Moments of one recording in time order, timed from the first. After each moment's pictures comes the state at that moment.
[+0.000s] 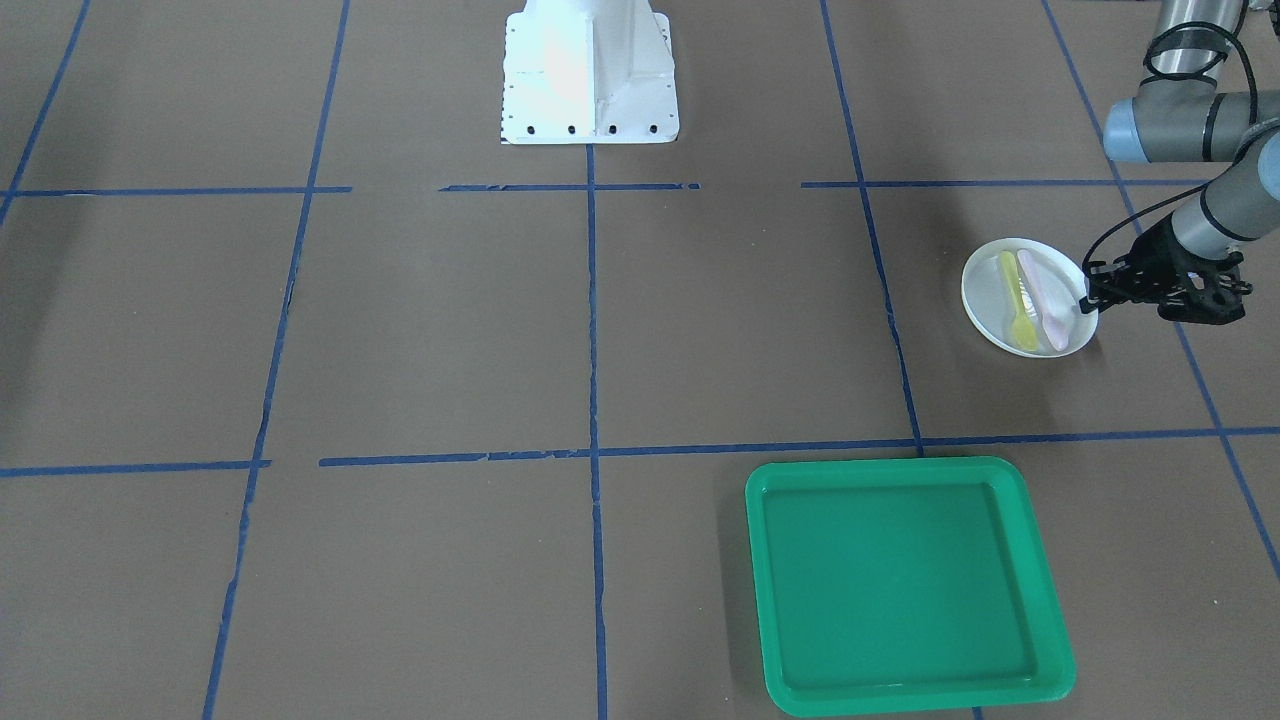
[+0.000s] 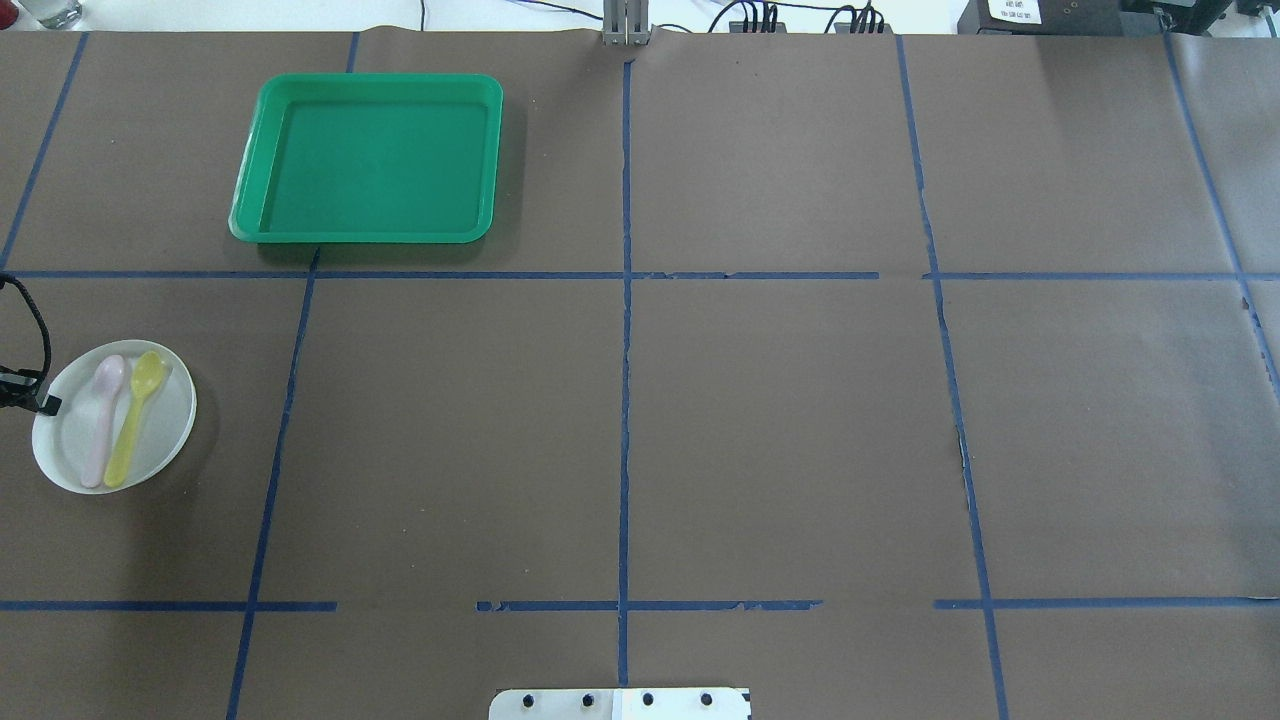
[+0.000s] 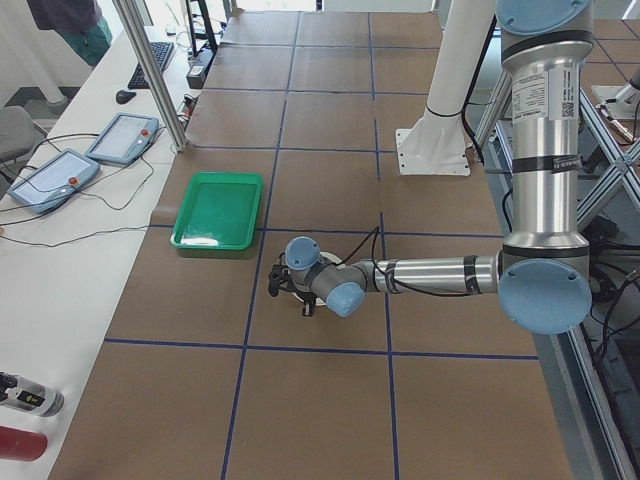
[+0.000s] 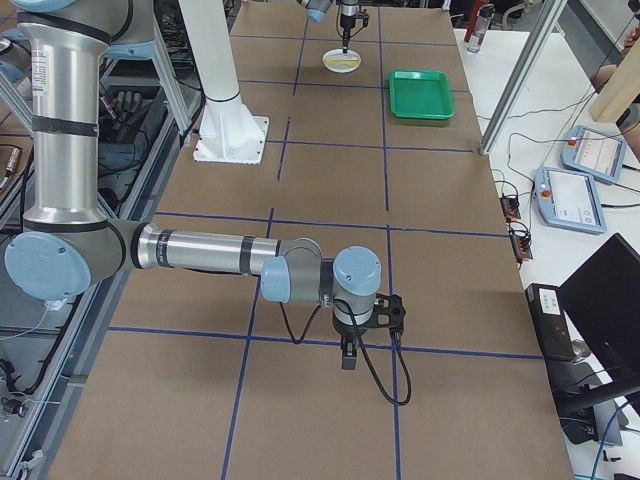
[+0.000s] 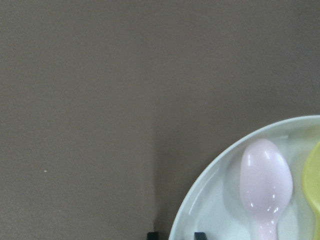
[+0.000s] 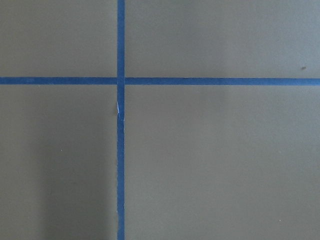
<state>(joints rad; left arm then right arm) -1.03 -1.48 -1.48 -2.28 -2.30 -0.65 1.58 -1.65 1.61 -1.51 2.28 0.03</state>
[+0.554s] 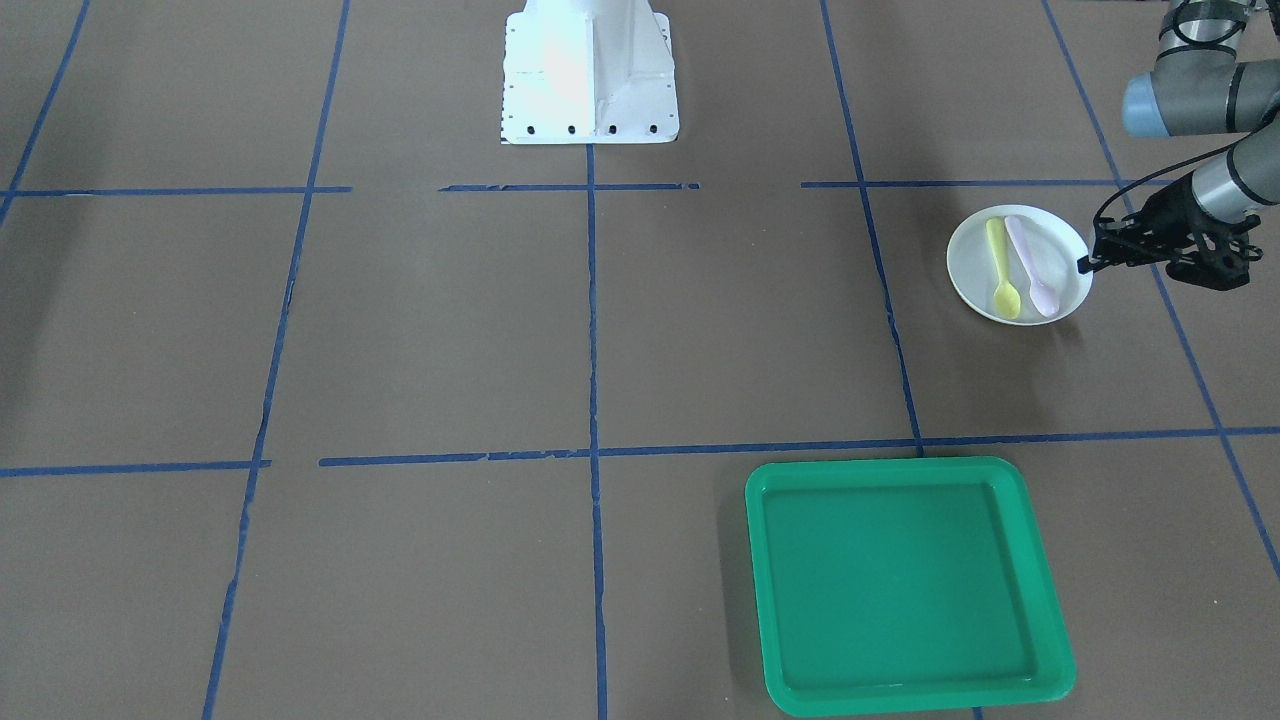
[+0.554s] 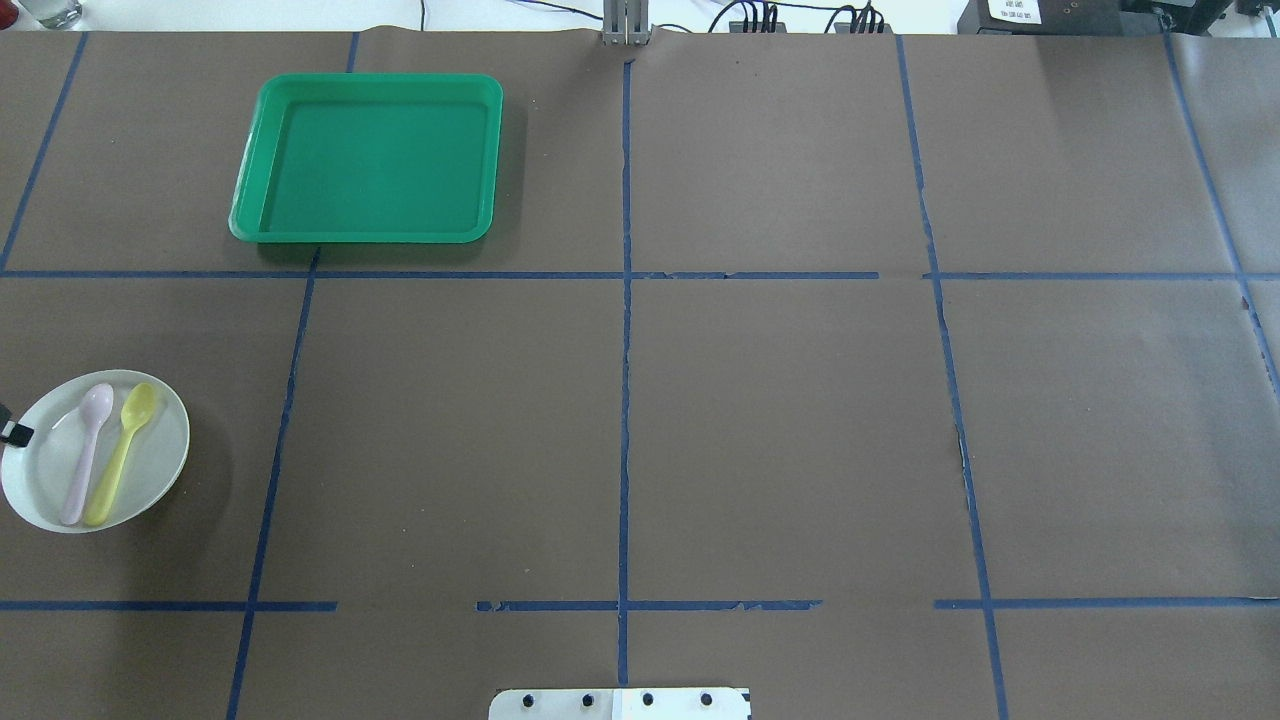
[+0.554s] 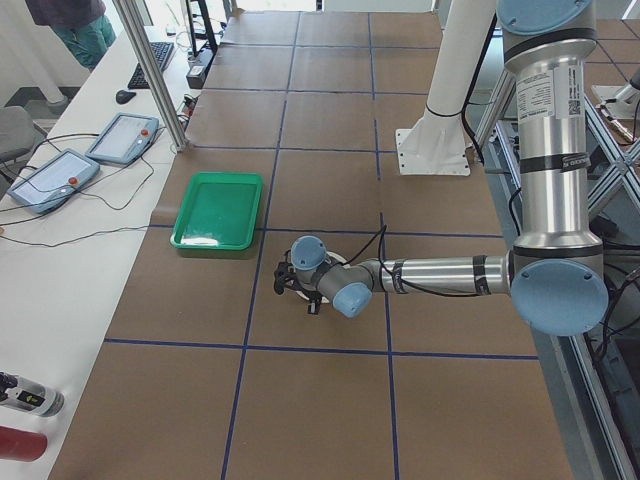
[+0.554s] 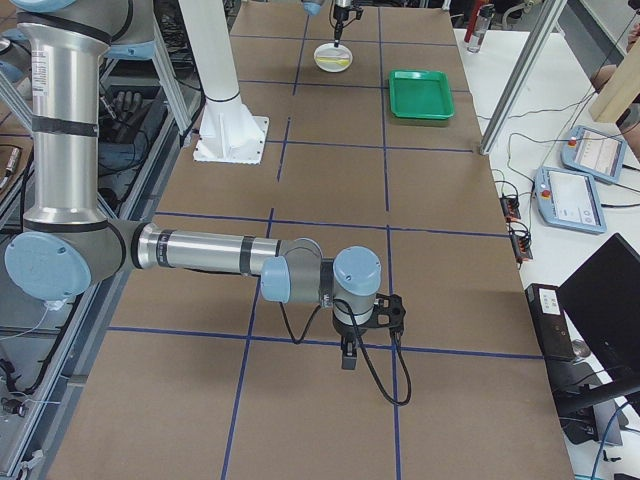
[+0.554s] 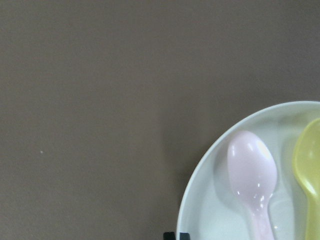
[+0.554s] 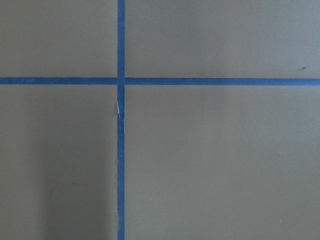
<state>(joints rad) -1.11 -1.40 -1.56 -2.28 -2.54 -0.54 1.58 -1.65 1.61 -1.51 2.28 0.03</state>
